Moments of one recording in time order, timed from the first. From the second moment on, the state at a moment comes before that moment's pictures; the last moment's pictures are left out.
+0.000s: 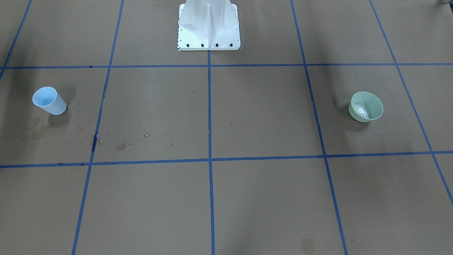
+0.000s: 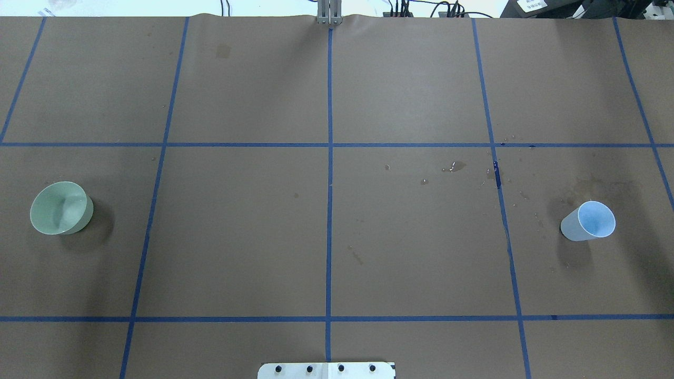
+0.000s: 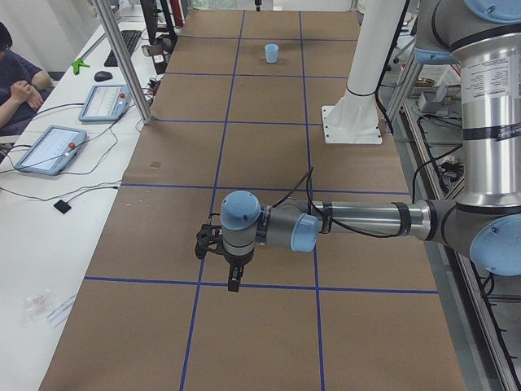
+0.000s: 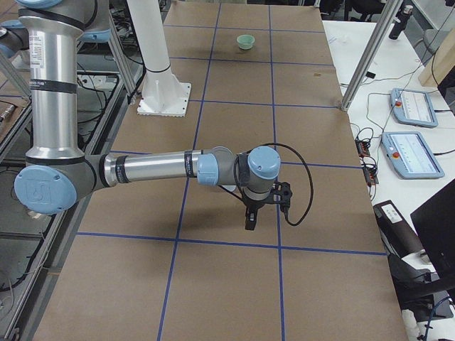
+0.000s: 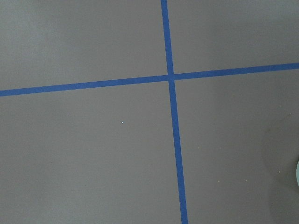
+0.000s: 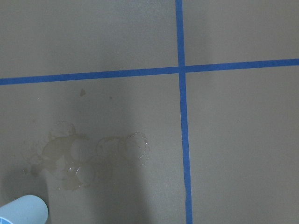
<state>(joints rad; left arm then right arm) -1.54 -1.43 -1.71 -1.75 -2.33 -0.05 1.50 -1.62 1.75 -1.67 2.37 0.14</state>
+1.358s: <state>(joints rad) -1.16 -1.44 -1.61 -2.31 -2.35 -0.81 1.50 -1.62 1.76 -1.67 2.38 0.13</state>
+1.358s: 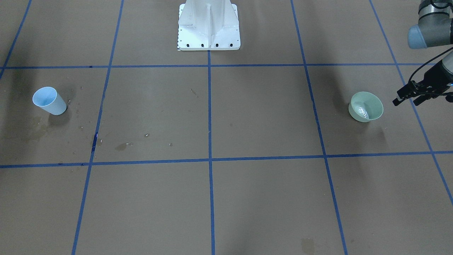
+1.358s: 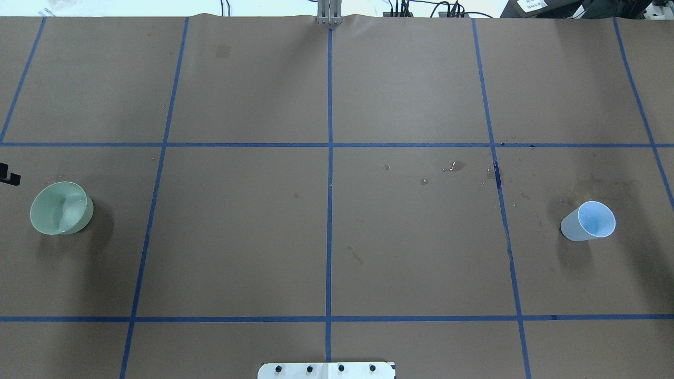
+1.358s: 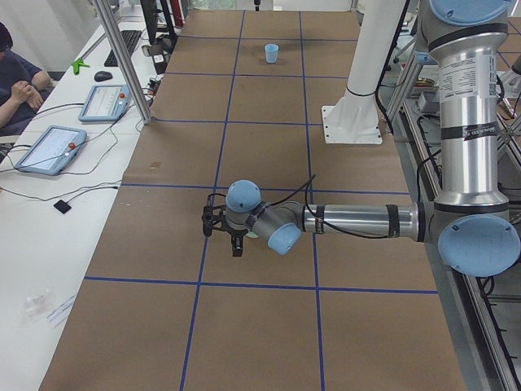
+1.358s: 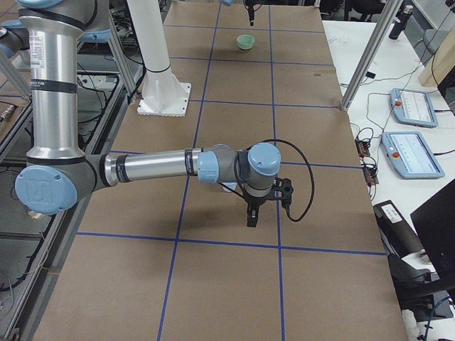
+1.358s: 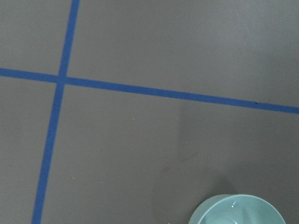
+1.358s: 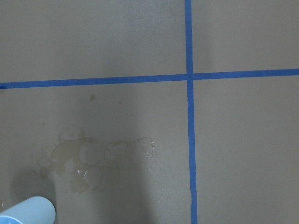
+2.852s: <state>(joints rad) -1.02 -1.45 -1.57 -2.31 -2.35 -0.82 1.50 -1.62 1.76 -1.67 2.38 0.14</state>
